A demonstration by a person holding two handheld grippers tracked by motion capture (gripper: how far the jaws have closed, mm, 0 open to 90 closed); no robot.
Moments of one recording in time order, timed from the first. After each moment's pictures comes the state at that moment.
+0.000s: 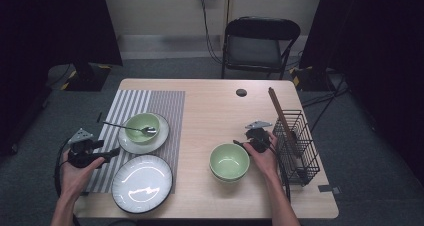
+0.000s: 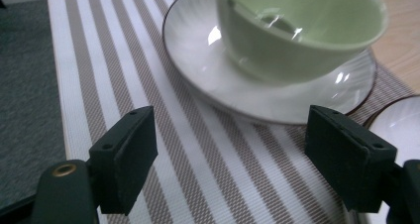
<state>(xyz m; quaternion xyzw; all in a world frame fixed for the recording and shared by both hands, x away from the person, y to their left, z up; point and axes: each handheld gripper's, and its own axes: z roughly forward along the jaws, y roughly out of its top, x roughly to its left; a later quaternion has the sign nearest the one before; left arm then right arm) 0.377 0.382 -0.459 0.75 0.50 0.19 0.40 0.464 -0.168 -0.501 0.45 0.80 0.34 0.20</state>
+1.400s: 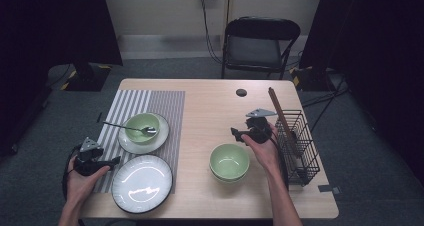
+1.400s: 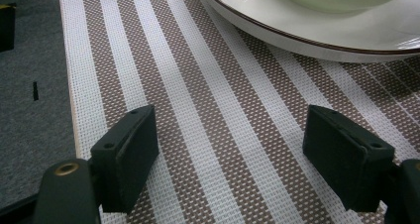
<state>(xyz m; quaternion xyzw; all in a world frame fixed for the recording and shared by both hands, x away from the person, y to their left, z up) 0.375 0.382 -0.499 0.76 0.51 0.21 0.33 0.456 -0.156 -0.433 0.43 0.78 0.40 0.20</state>
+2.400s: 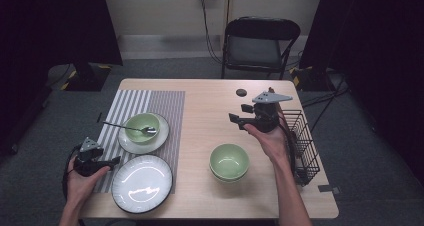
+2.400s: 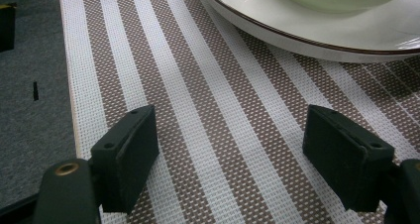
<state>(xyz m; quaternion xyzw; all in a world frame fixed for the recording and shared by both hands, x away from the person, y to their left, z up) 0.375 0.382 -0.499 0.76 0.51 0.21 0.33 0.433 -0.156 -0.343 0.36 0.77 0.49 0.18</state>
